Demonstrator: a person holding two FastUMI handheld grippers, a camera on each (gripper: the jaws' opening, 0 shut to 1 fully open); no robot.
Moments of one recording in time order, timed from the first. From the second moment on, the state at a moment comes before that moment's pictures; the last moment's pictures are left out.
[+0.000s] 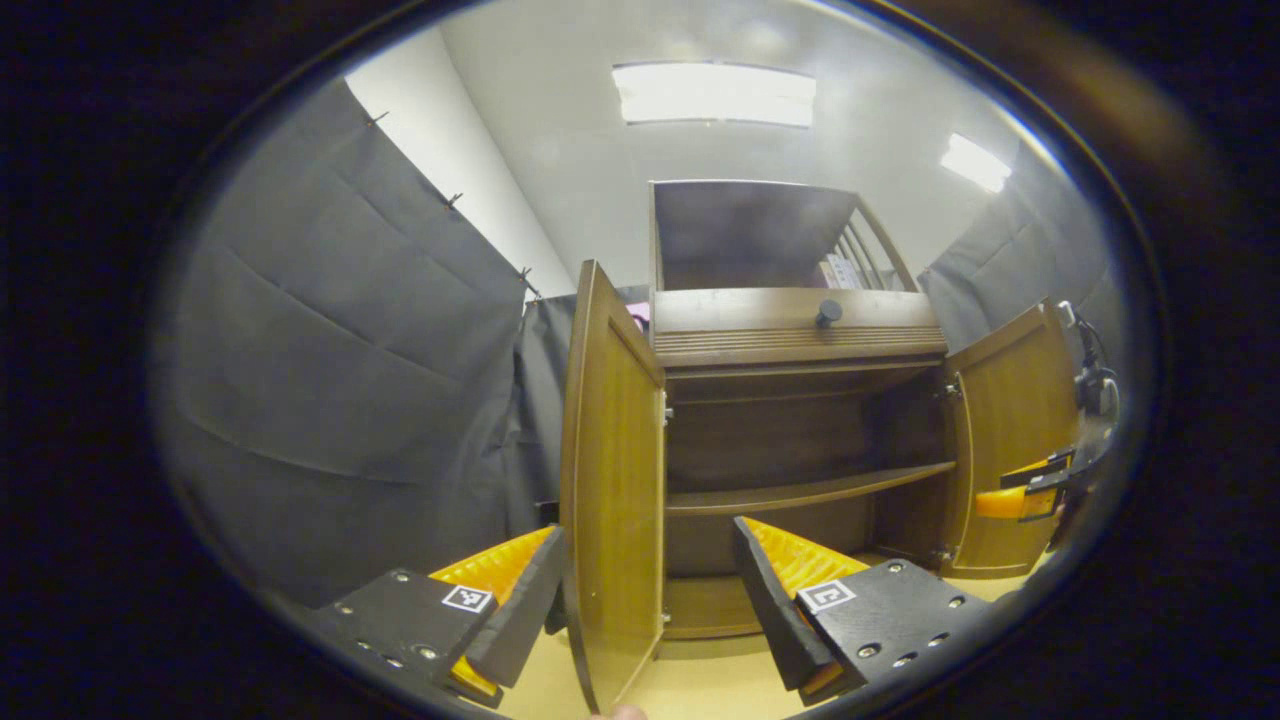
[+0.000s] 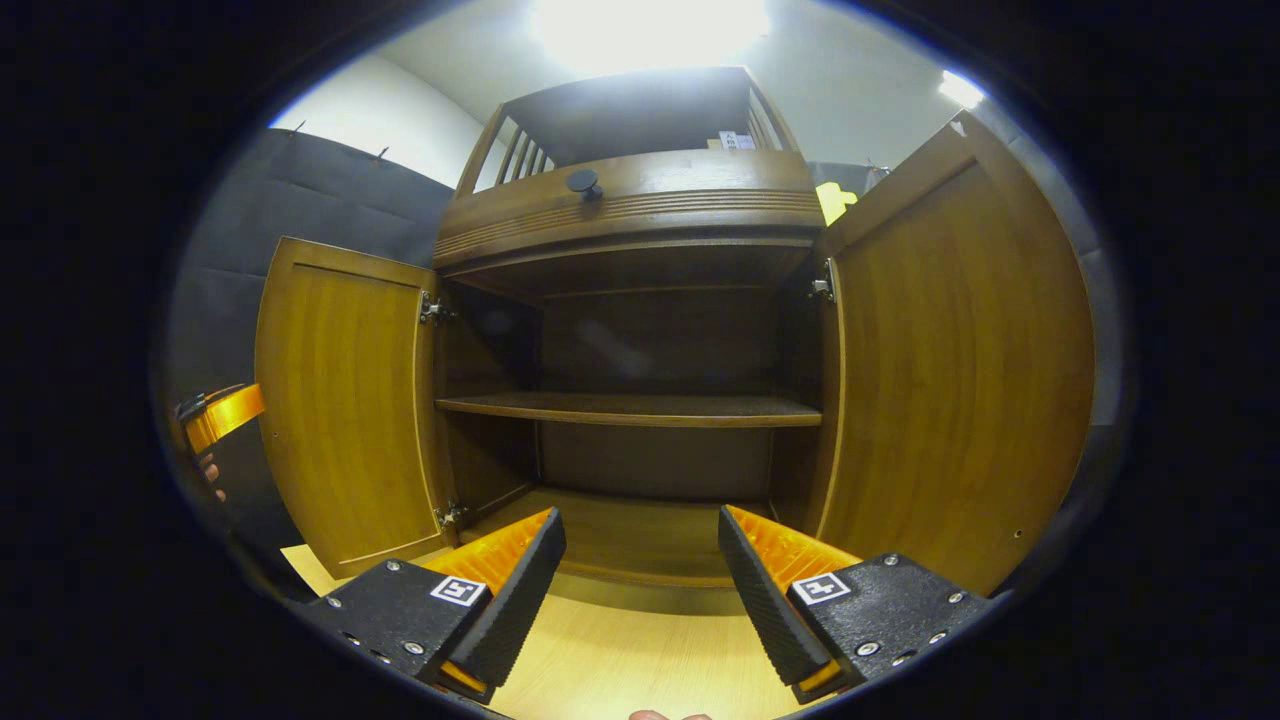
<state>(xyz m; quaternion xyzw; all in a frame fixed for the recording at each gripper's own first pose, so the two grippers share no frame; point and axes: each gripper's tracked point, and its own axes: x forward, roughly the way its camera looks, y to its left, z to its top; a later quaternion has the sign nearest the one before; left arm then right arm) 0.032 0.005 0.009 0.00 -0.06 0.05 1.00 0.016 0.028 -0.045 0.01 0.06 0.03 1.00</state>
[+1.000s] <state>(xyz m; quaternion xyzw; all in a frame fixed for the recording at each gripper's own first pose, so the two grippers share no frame) 0.114 -0.067 -0.027 0.01 -0.01 0.01 1.00 0.010 -0.016 -0.041 0.02 0.03 0.01 1.00</state>
